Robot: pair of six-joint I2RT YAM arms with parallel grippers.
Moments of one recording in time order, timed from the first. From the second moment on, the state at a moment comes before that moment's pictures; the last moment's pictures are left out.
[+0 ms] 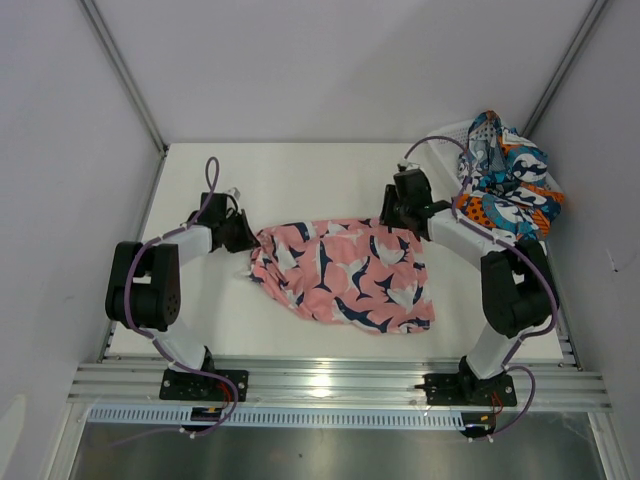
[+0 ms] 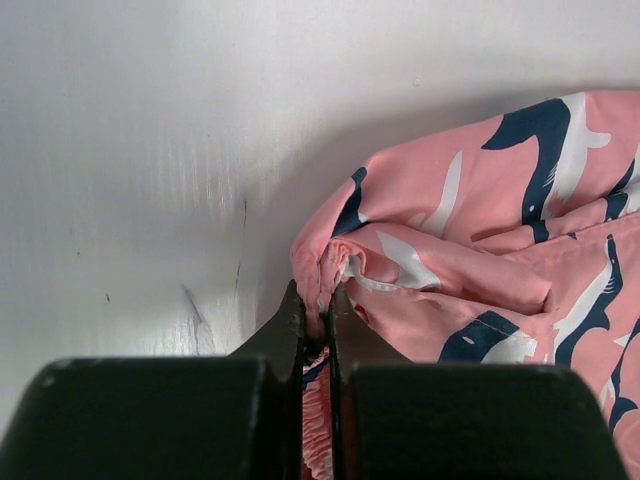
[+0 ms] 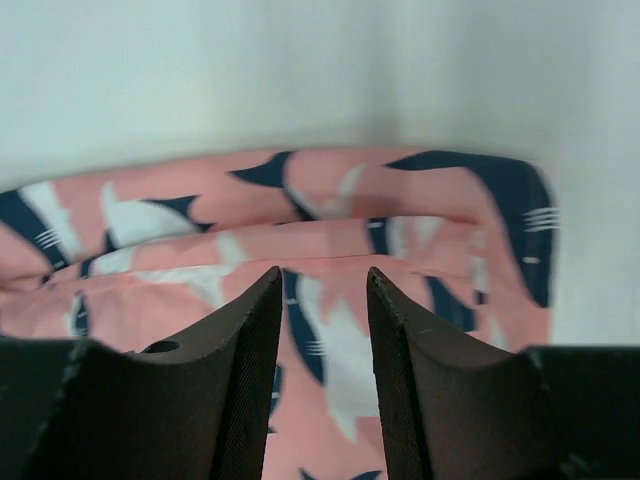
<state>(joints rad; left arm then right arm) -0.06 1.68 0.89 -0.13 0.29 -0.36 0.43 1.72 1.19 -0.20 0.09 0.44</state>
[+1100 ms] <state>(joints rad) -0.07 1.69 0.90 -0.13 0.27 -0.36 0.27 1.84 1.11 -0.18 0.05 0.46</state>
